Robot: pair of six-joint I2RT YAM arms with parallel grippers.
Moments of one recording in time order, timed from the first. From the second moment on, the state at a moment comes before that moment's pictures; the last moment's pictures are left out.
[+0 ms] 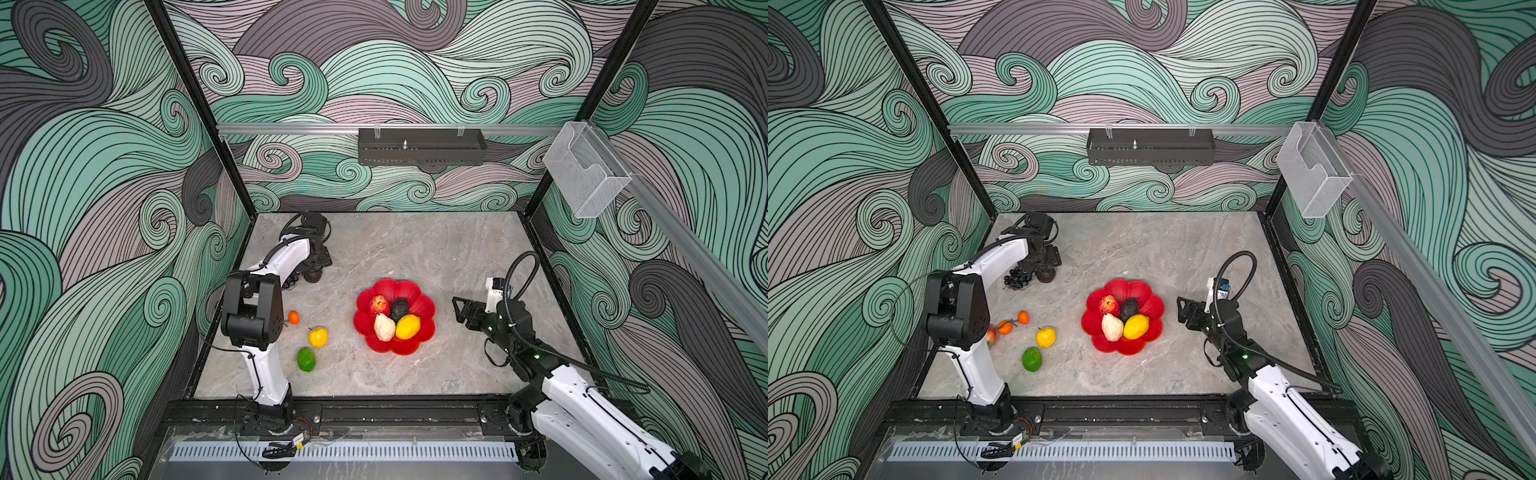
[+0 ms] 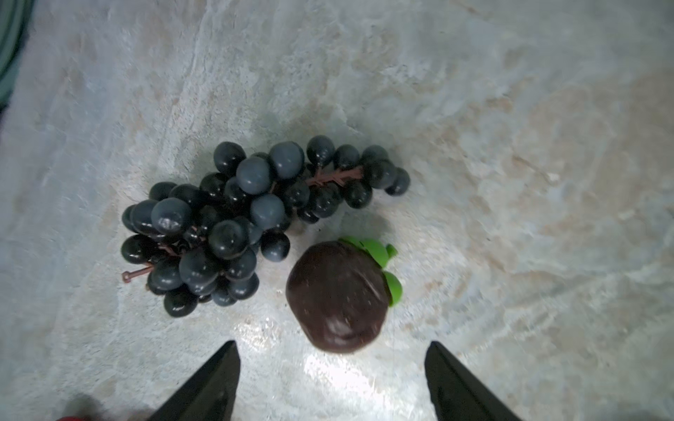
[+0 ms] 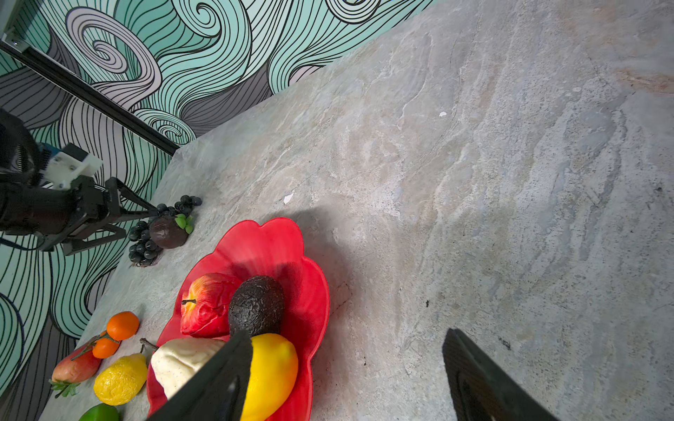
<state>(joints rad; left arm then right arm) -0.13 1.91 1.47 -0.83 -0.25 -0.53 0.46 0.72 0.35 -0.11 0.05 0.57</state>
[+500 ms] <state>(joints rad) -0.10 2.01 1.48 -0.80 -0.11 -0.54 0.46 0.72 0.35 -0.11 0.06 0.56</state>
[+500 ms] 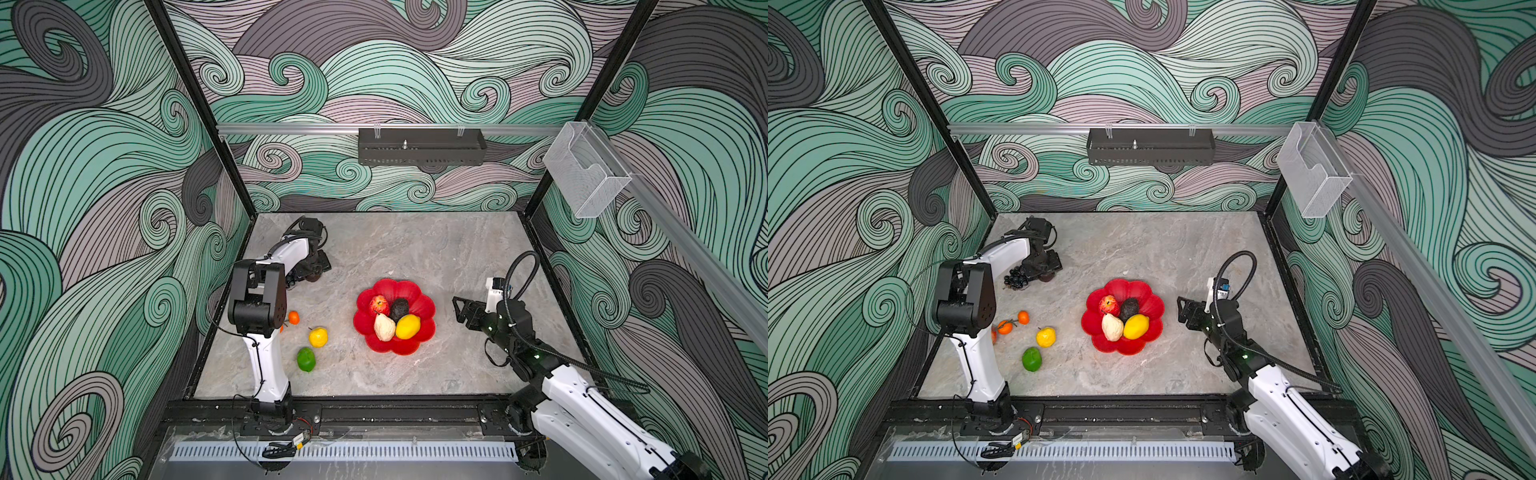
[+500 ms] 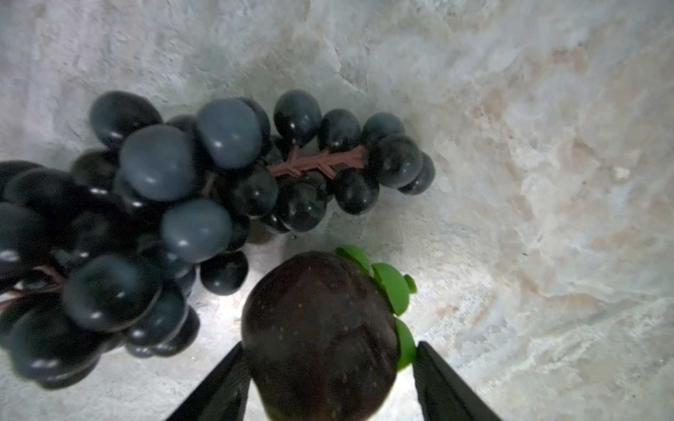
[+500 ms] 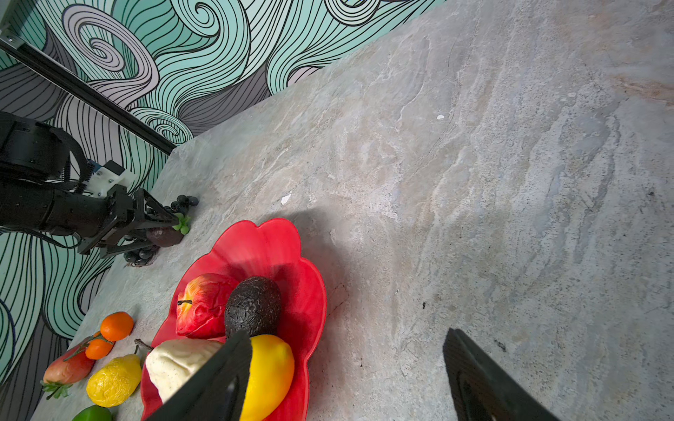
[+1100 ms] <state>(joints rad) -0.10 2.02 1.46 -0.75 -0.06 -0.55 0.46 0.73 0.35 -0.10 0.07 0.56</state>
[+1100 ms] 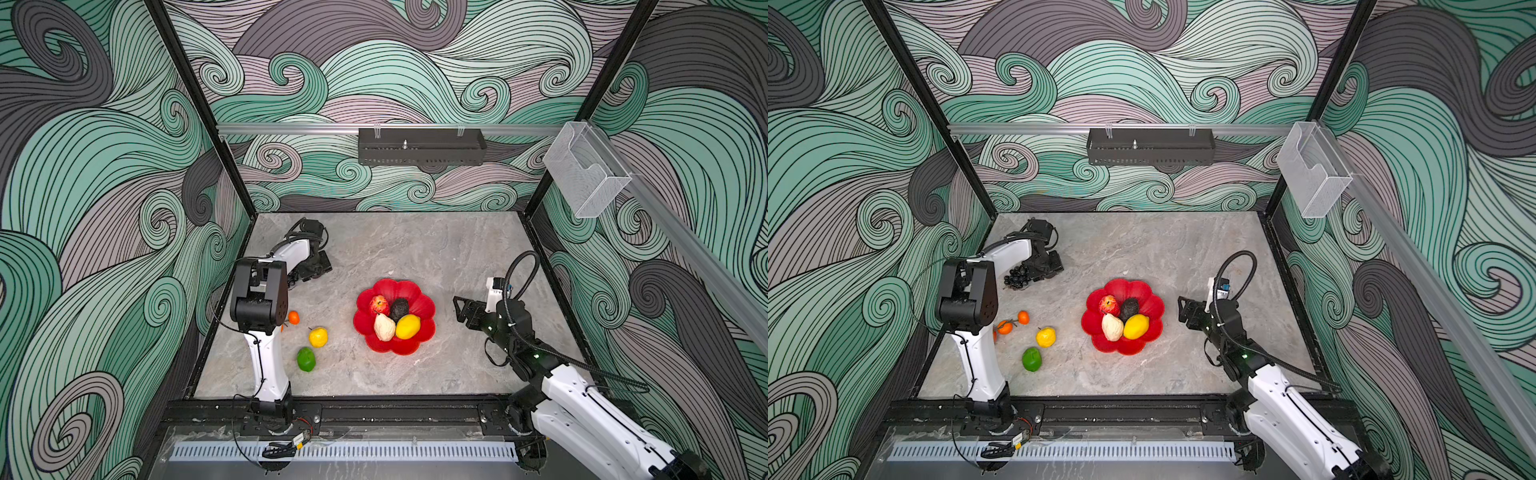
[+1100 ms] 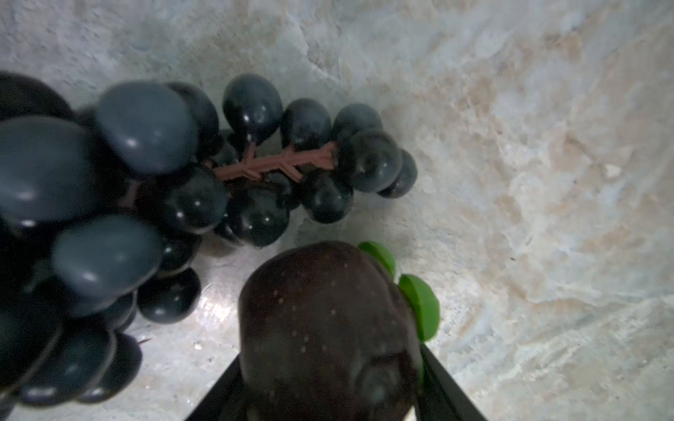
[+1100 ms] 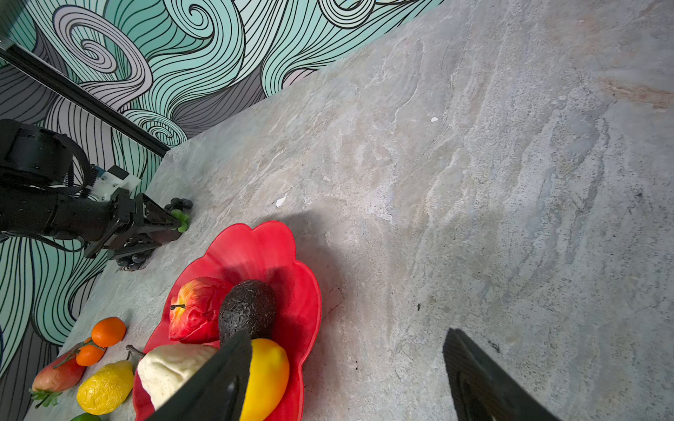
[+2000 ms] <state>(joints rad) -0.55 1.50 1.14 -0.48 0.25 -0.52 0.51 1.01 0.54 0.07 -0.25 0.73</state>
